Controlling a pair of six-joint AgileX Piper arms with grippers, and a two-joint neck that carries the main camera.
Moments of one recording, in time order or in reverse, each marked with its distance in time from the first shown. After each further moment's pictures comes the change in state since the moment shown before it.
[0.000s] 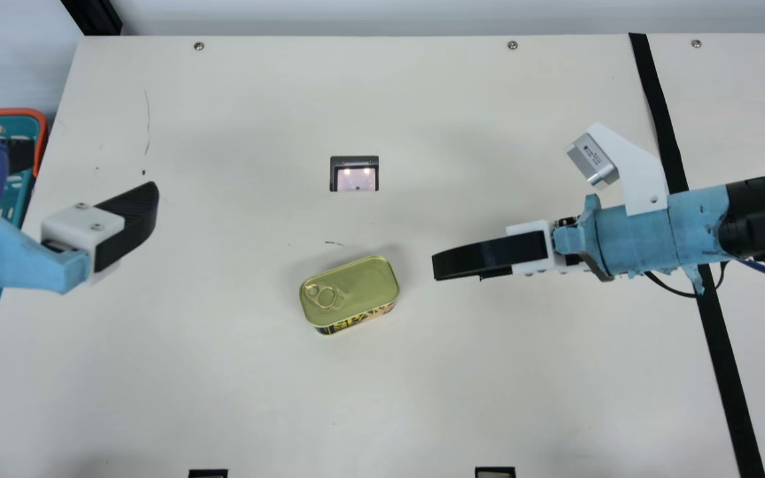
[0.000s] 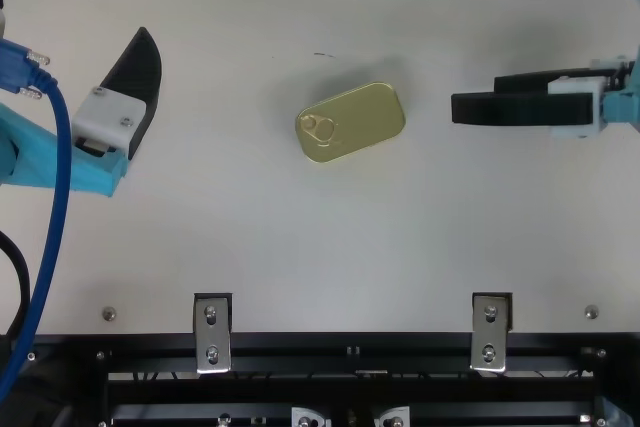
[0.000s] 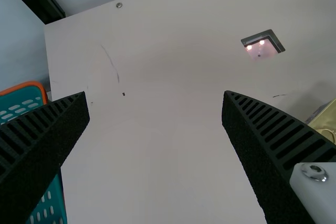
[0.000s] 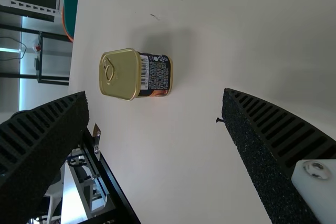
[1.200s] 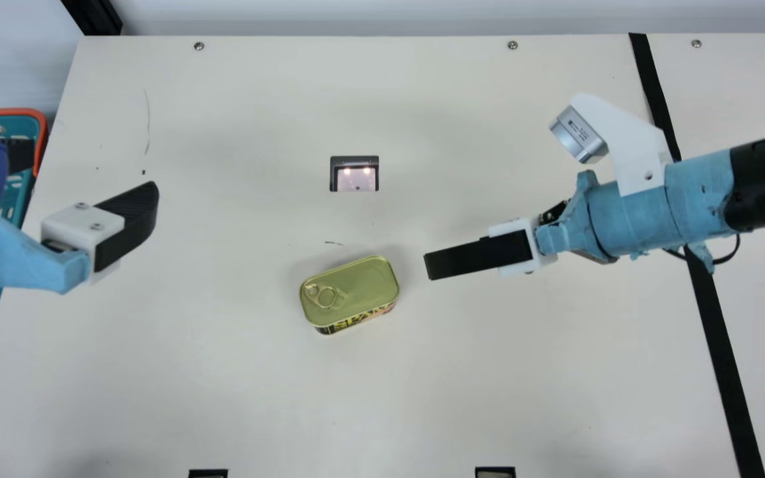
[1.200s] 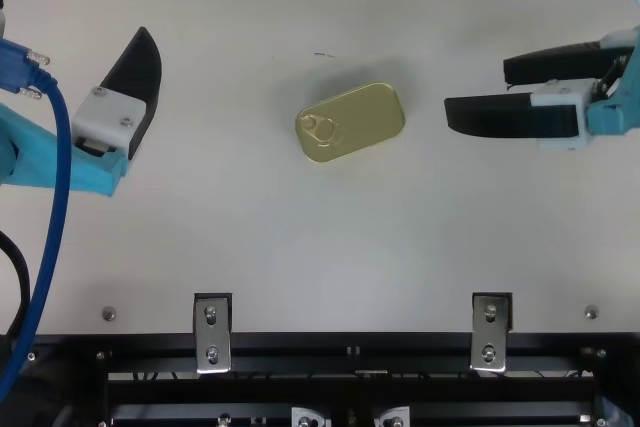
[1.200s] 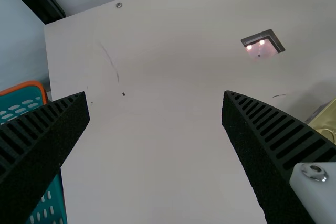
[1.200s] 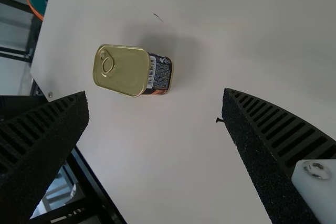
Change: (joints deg) left arm 0.0 0.0 0.0 0.0 0.0 0.0; right arm 8.0 -8.6 -7.7 -10.5 -2.0 8.8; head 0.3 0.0
